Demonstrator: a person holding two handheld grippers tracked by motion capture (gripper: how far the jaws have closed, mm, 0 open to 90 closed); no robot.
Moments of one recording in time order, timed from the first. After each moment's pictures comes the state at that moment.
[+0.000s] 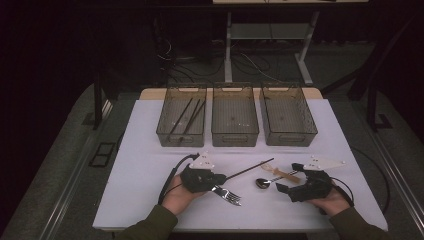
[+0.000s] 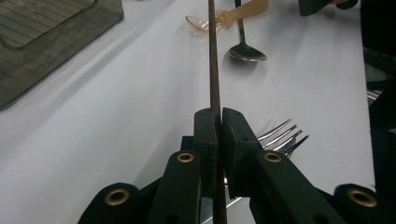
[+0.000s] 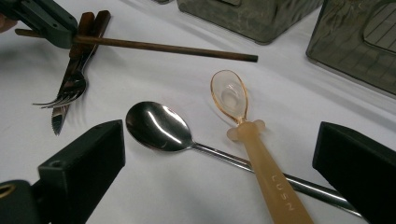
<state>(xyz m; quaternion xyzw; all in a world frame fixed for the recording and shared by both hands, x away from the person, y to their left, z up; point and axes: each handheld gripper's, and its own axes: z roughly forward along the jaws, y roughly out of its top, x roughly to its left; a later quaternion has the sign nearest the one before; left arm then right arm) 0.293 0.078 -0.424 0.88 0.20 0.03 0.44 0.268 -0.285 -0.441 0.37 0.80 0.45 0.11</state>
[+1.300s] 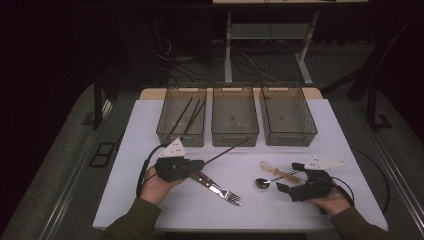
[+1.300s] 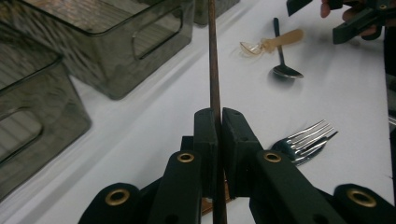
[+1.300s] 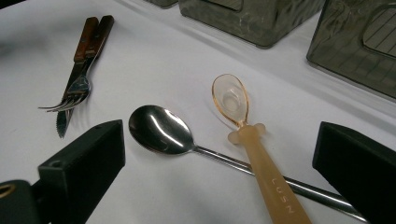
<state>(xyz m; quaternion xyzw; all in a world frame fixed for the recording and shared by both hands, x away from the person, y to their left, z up) 0.306 0.139 -0.399 0.85 0.25 0.08 0.47 0.269 -0.286 -0.440 0.37 0.80 0.46 0.11</state>
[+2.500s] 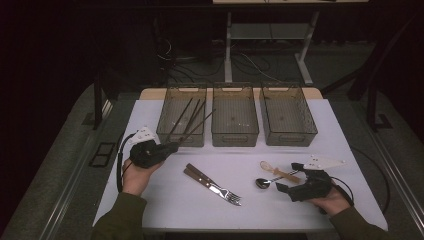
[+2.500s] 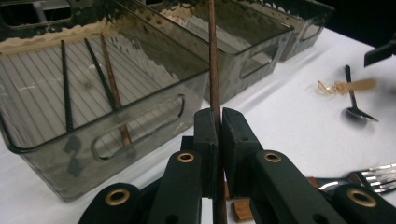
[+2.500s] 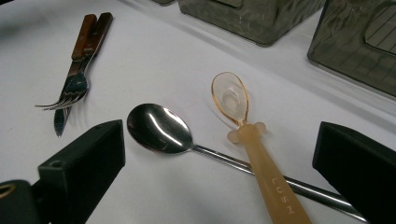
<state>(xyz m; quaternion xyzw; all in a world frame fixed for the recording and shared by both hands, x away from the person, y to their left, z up) 0.332 0.203 -0.391 0.78 0.35 0.14 0.50 0.270 -0.285 -0.441 0.37 0.80 0.45 0.11</state>
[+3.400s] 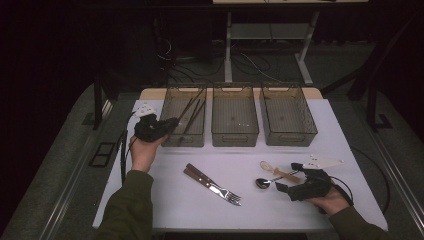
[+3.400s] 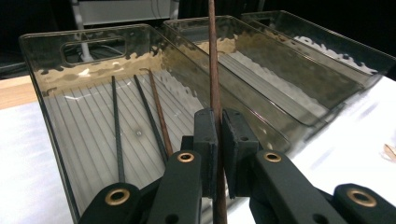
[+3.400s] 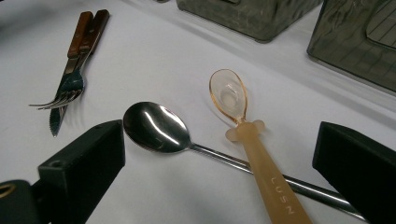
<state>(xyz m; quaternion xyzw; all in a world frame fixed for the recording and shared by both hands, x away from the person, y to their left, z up) 0.403 0.198 -0.380 0.74 0.40 0.17 0.51 0.272 -0.285 -0.443 0.38 0.80 0.45 0.11</state>
